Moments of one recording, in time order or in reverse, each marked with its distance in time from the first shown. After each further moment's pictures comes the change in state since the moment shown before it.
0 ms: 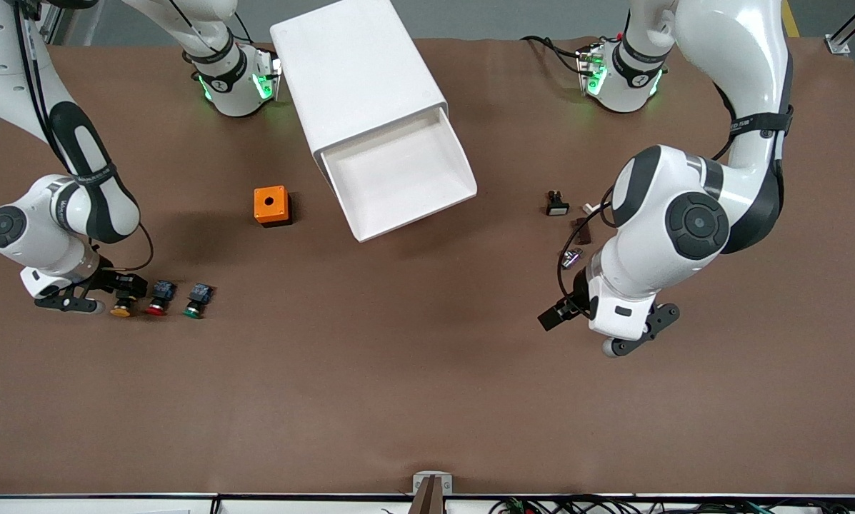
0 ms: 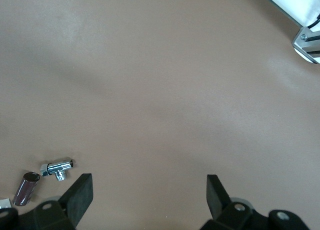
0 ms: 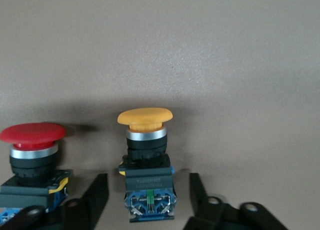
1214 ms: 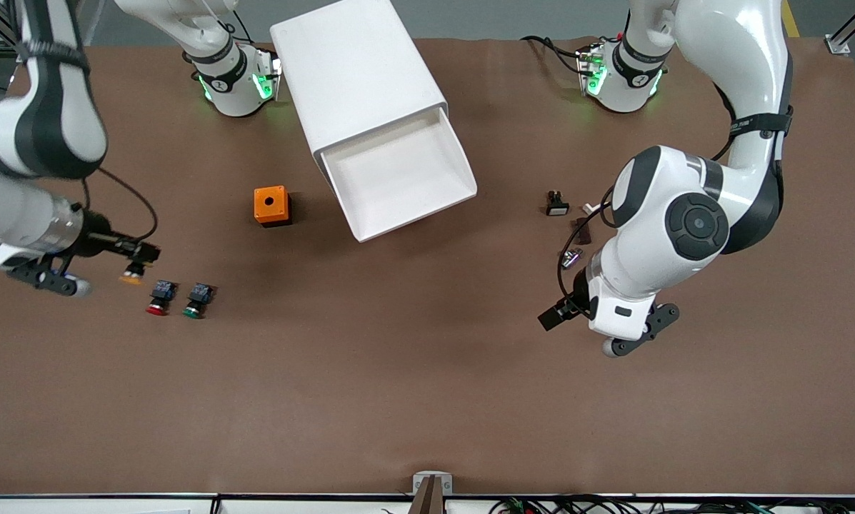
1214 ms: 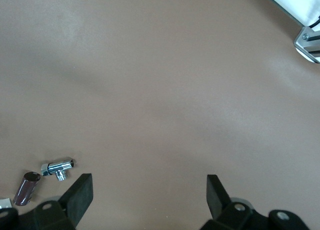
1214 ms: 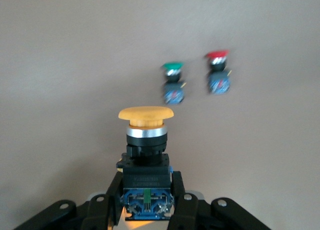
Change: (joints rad) left arm 0.001 0.000 0.000 -0.003 0.000 0.000 0.000; right arm 0.320 -0.404 0.025 0.265 0.122 -0.860 0.557
